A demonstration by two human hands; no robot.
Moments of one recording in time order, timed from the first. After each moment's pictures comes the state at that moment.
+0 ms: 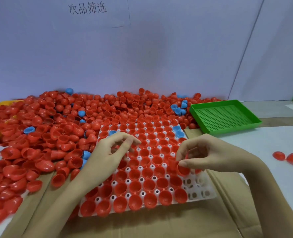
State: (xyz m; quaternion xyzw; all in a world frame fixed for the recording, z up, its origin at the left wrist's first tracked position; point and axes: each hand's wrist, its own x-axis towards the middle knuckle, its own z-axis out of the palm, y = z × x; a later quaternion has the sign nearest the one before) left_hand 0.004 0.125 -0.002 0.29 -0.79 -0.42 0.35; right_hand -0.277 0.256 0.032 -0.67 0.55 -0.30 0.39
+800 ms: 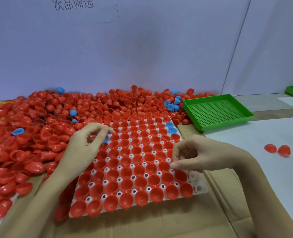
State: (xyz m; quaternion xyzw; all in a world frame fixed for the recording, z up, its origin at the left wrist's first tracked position) left_hand 0.017 0.098 -0.003 0.34 -0.78 -0.33 0.40; right_hand -0.282 0.257 0.025 -0.67 0.58 -0.23 0.40
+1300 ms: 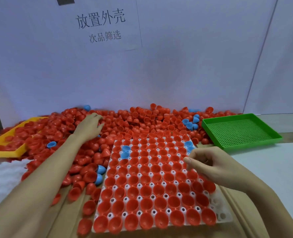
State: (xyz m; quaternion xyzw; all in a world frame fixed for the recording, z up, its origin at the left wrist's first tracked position) left_hand 0.045 -0.101 0.010 0.49 -0.85 -0.01 0.18; right_hand -0.273 0.239 0.011 -0.67 0.58 -0.39 0.26
